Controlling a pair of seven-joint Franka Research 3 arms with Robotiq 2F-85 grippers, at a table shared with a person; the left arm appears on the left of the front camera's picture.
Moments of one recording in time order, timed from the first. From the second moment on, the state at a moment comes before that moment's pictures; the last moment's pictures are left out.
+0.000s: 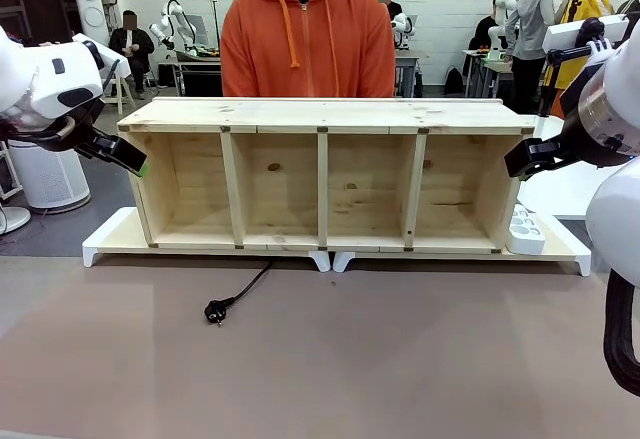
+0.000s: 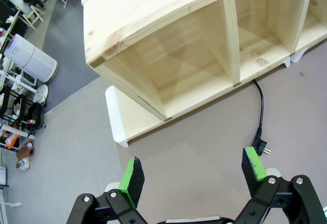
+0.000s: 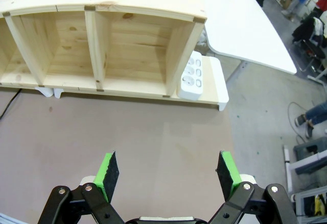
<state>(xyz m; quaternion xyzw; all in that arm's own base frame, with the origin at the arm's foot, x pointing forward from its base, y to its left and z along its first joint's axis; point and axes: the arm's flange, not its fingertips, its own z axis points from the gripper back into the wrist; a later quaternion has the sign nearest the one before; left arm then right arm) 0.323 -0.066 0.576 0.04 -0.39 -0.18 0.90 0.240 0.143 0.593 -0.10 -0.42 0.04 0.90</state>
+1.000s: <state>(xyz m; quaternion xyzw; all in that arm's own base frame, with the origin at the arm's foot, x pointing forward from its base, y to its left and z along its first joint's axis) 0.323 -0.067 0.576 0.04 -0.39 -0.18 0.90 0.340 0.258 0.550 0.08 -0.41 0.10 0.90</state>
